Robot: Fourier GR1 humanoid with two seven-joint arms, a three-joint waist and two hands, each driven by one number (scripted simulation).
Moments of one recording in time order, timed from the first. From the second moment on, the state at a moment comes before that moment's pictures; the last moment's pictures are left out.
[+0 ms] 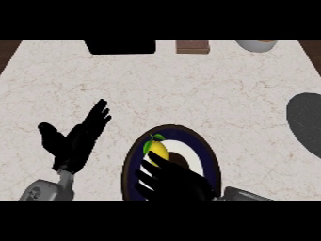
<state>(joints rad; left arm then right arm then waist) -0.11 0.25 -0.29 -1.47 0.40 0.12 0.13 -0.63 -0.41 1.08 -1.78 1.05 0.46 0.05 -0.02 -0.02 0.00</state>
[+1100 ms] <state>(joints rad) -0.09 0.25 -0.26 -1.56 0.38 0.10 0.20 -0.49 -0.25 1.31 -1.80 1.25 0.89 0.54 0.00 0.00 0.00</state>
